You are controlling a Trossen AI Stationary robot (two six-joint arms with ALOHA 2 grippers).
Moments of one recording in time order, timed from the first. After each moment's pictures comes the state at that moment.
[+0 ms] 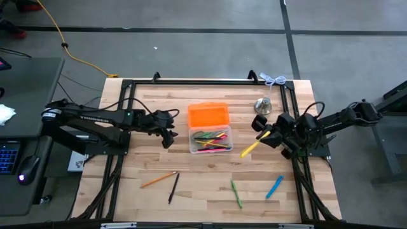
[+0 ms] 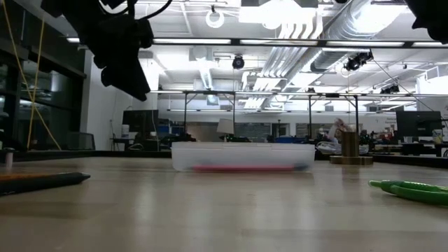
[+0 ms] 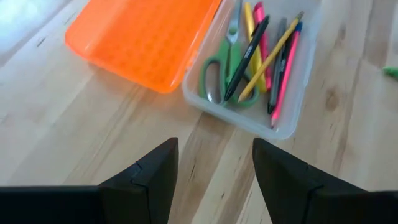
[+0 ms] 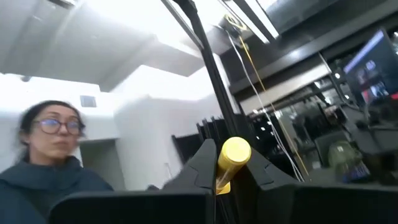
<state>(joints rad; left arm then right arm) 0.00 1.08 0.72 -0.47 -0.18 -0.45 0.16 0.92 0.31 1.25 -0.24 0.52</state>
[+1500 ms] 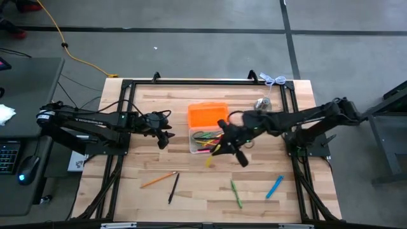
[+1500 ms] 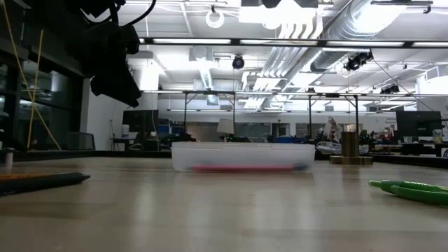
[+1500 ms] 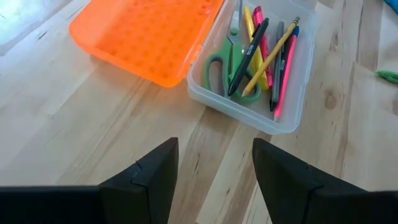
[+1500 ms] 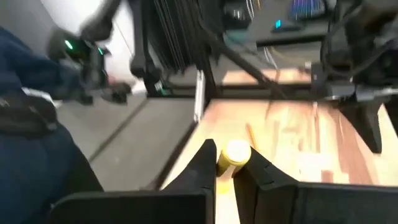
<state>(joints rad) 0.00 0.96 0.56 -0.35 -0.18 -0.45 0.13 1.37 1.07 0.07 -0.35 0.19</state>
